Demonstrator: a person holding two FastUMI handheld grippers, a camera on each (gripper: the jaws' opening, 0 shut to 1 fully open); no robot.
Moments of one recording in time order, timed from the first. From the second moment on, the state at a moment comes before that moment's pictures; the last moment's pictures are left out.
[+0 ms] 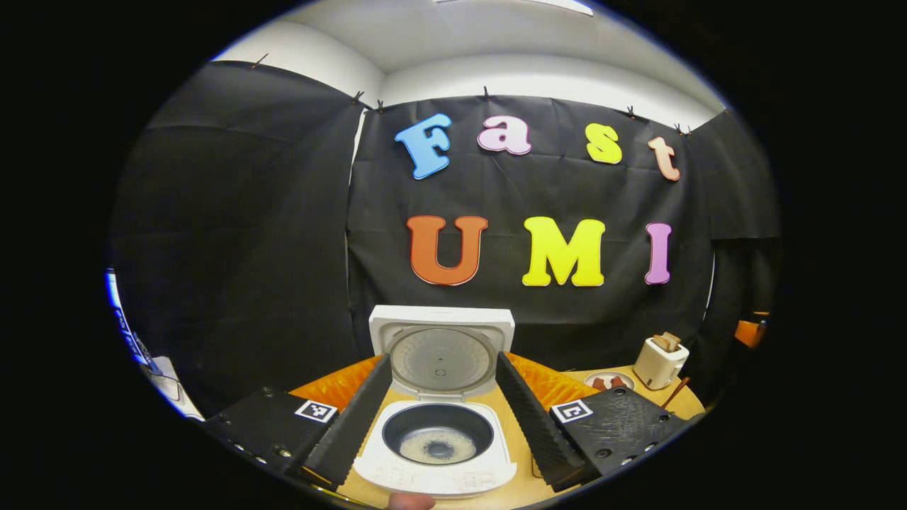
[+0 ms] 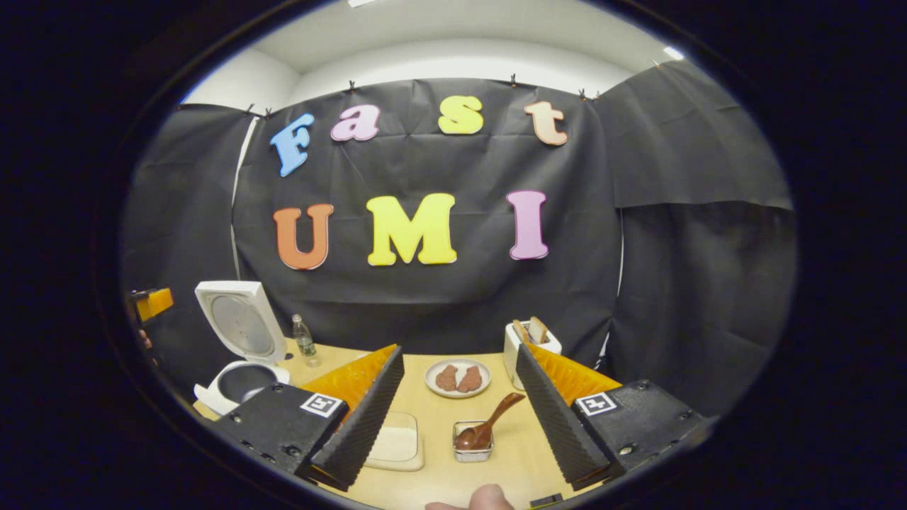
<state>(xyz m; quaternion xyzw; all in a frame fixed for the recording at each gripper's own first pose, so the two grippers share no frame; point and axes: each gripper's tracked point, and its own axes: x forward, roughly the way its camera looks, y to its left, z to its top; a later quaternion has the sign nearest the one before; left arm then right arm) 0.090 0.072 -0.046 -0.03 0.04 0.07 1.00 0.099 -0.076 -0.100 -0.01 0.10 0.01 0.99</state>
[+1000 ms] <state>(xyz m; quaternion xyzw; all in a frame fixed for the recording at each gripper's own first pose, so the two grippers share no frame) 0.137 0.019 -0.056 -0.02 0.10 0.12 0.99 0.226 -0.149 -0.345 0.05 0.31 0.05 0.95</state>
